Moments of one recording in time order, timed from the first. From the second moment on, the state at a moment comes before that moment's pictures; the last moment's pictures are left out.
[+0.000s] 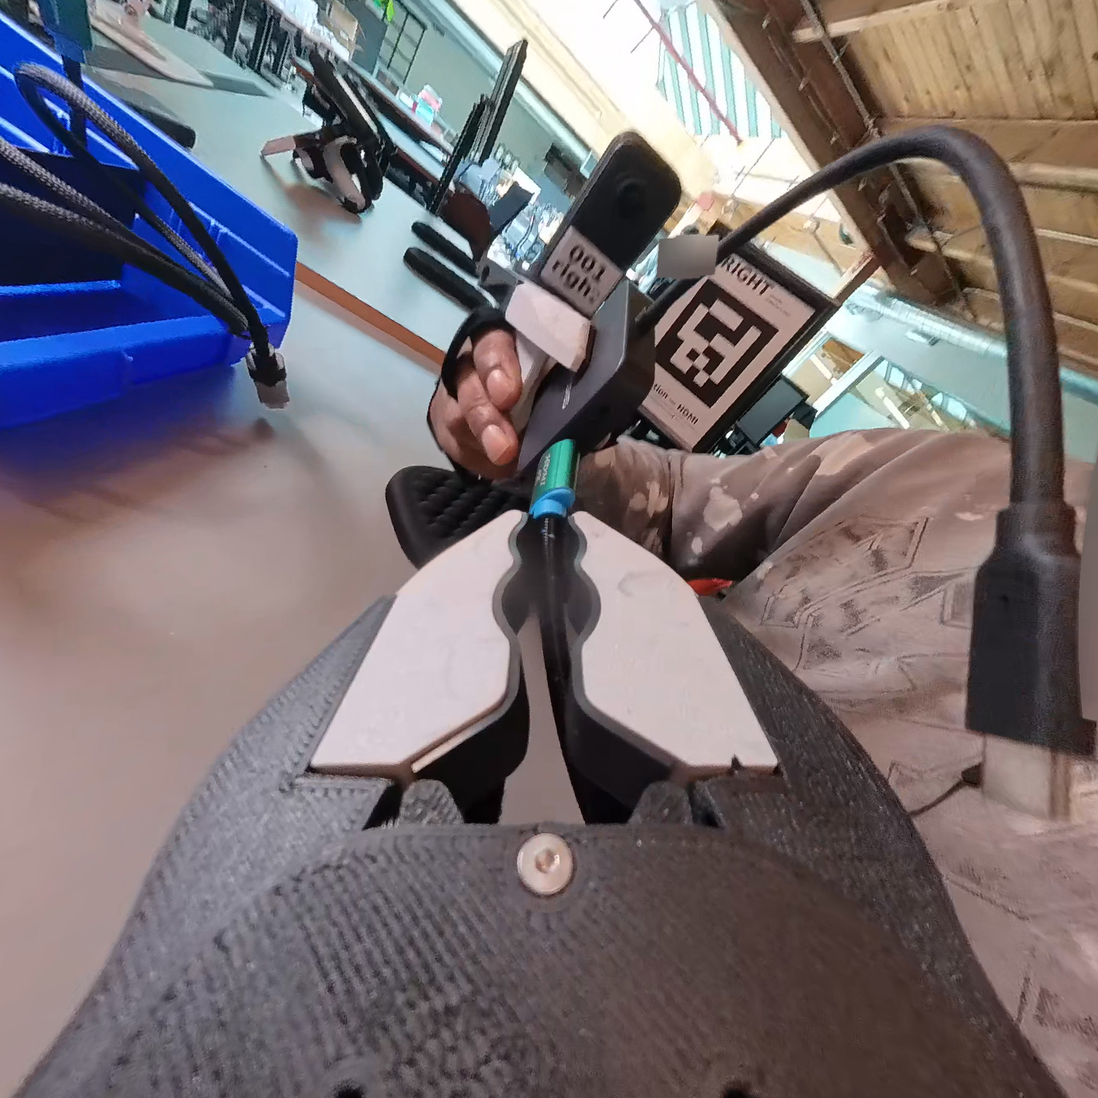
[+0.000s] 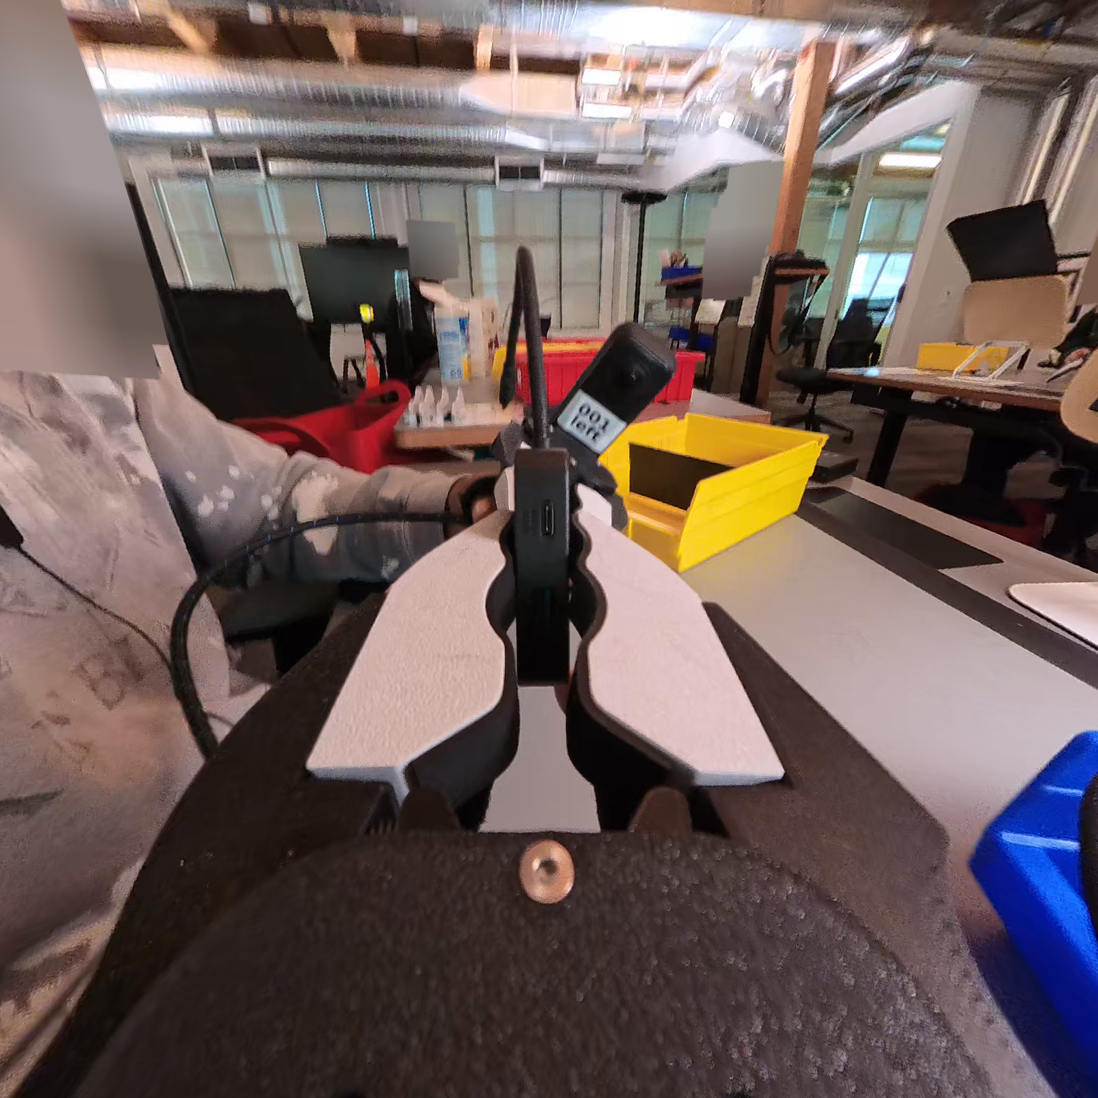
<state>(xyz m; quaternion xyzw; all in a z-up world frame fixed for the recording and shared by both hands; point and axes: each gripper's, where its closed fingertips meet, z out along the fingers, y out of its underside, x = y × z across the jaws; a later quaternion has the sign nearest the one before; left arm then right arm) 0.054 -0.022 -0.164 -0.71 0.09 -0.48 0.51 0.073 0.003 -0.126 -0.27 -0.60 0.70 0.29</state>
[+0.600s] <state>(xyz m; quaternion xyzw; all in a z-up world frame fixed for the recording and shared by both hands) 0.035 -0.026 -0.188 -0.79 0.11 -0.35 0.50 0.066 0.013 -0.162 -0.22 -0.88 0.29 0.32</state>
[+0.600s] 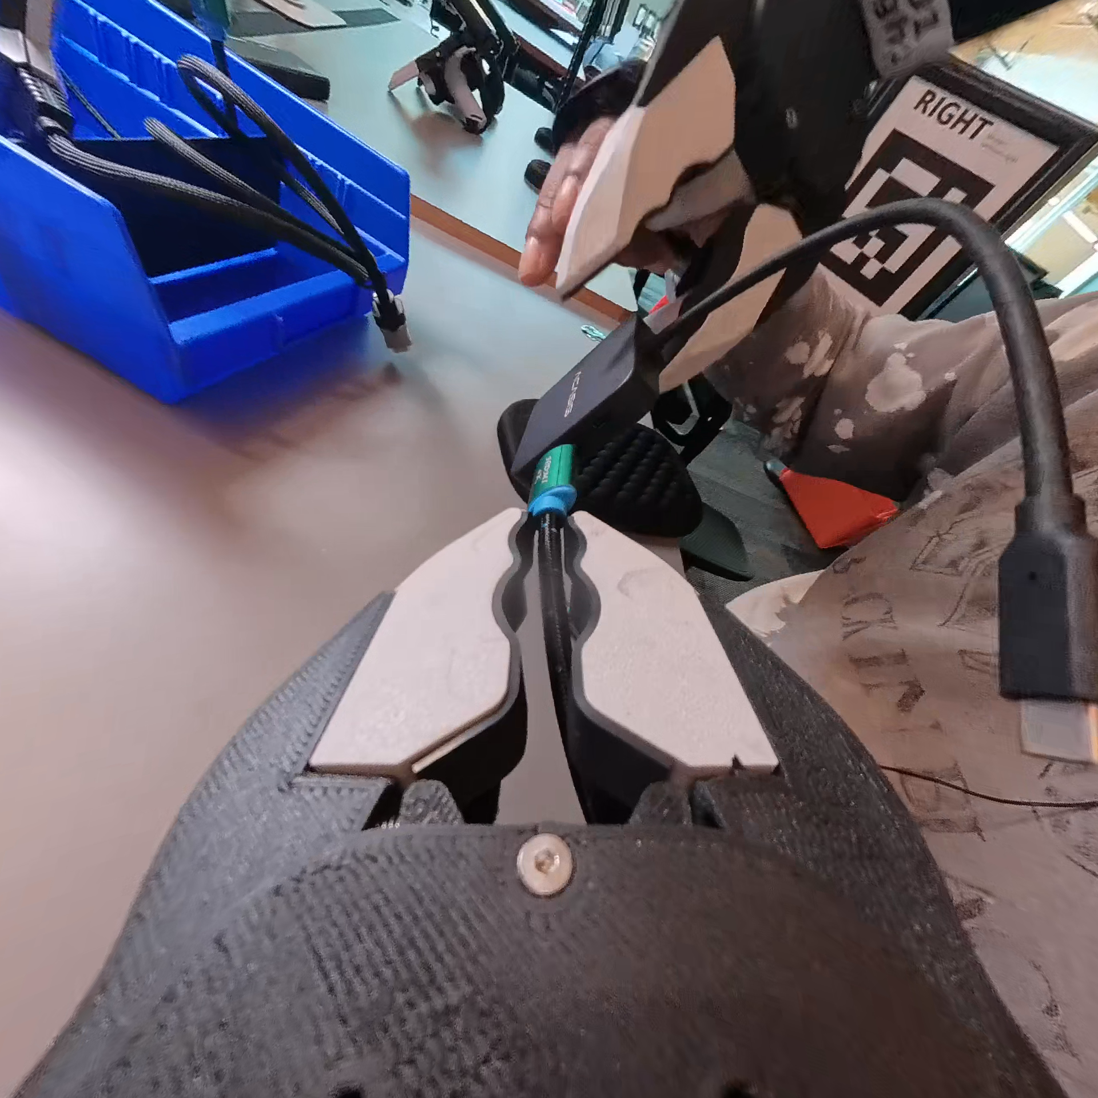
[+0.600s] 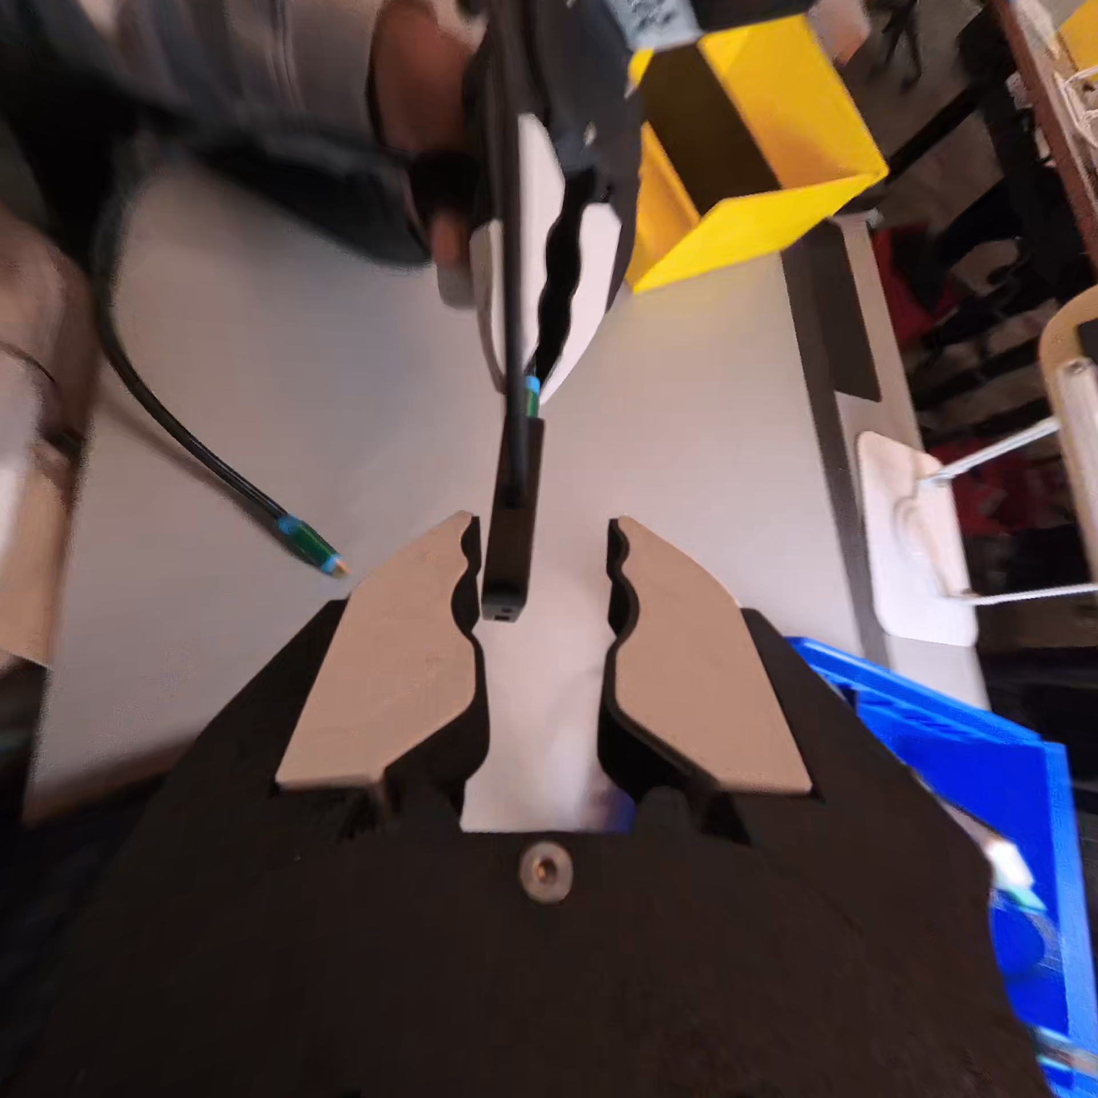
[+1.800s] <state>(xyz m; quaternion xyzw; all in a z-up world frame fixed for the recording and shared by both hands) -0.084 -0.025 -0.180 -0.77 0.01 -0.12 0.63 -0.057 0.340 -0.103 -0.40 -0.82 -0.09 0.40</state>
